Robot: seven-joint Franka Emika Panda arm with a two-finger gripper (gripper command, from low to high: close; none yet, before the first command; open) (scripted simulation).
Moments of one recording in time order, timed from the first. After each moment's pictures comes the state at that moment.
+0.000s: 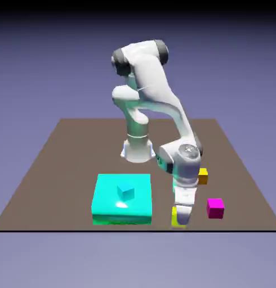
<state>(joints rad) 0.01 0.55 0.28 -2.20 -0.26 2.64 -0.14</state>
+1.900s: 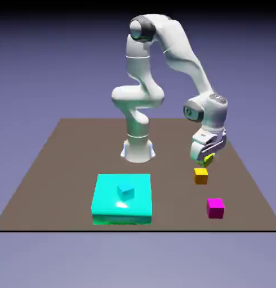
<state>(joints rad) 0.13 -0.14 0.76 -2.73 0.21 2.59 0.93</state>
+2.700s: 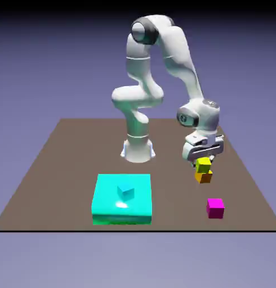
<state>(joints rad) 0.22 -0.07 0.69 -2.80 0.08 2.72 1.18</state>
